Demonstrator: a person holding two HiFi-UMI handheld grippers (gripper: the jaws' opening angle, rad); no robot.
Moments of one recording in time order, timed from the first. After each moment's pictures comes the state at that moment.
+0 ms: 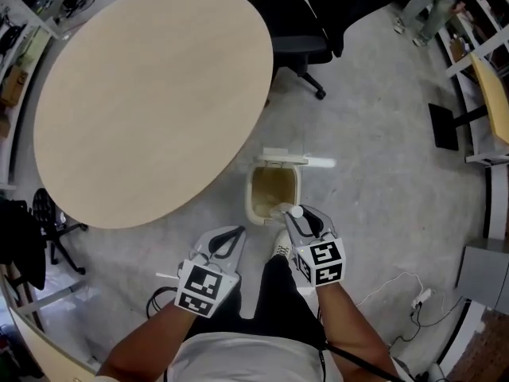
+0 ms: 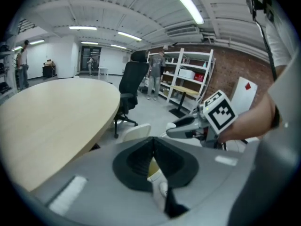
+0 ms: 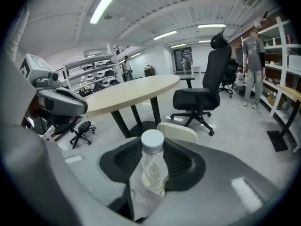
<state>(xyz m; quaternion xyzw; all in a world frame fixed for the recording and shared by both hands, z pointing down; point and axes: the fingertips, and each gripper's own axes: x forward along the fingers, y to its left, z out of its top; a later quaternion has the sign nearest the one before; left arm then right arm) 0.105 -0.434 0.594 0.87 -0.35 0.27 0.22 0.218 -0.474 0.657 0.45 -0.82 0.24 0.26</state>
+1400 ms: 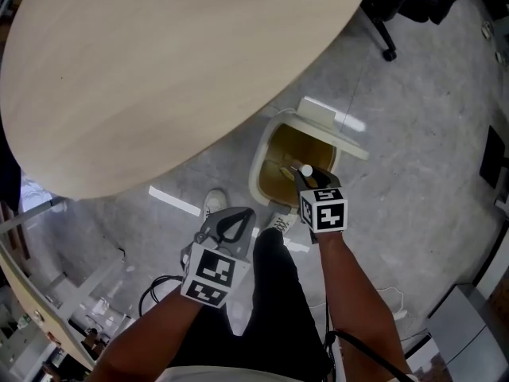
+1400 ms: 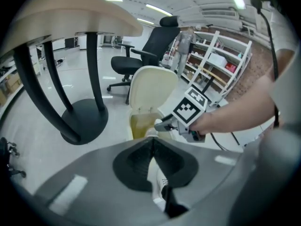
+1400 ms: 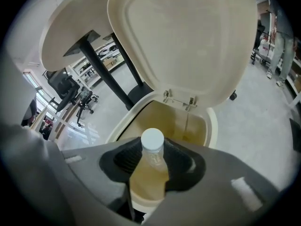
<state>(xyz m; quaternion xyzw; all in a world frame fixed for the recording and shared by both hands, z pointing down) 0.122 -0.418 0.767 0.76 -0.42 0.33 0.36 0.213 -0.510 0.912 0.32 -0.78 0.34 0.41</state>
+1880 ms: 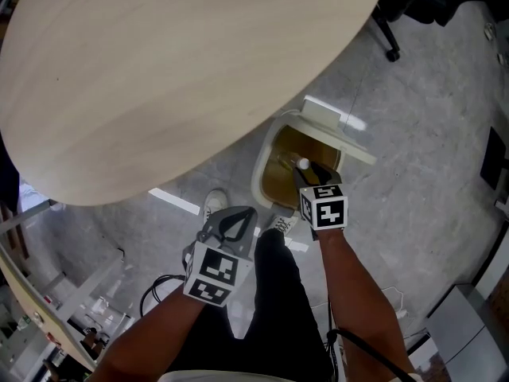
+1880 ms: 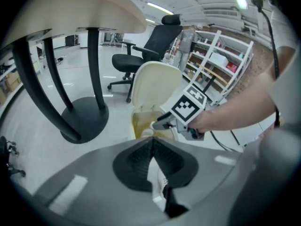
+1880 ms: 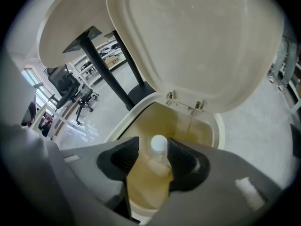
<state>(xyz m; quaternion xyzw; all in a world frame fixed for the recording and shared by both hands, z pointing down) 0.120 -0.423 0.779 0.76 -0.42 0.33 0.37 0.205 -0.520 0.920 0.31 -0.78 0.33 0.42</state>
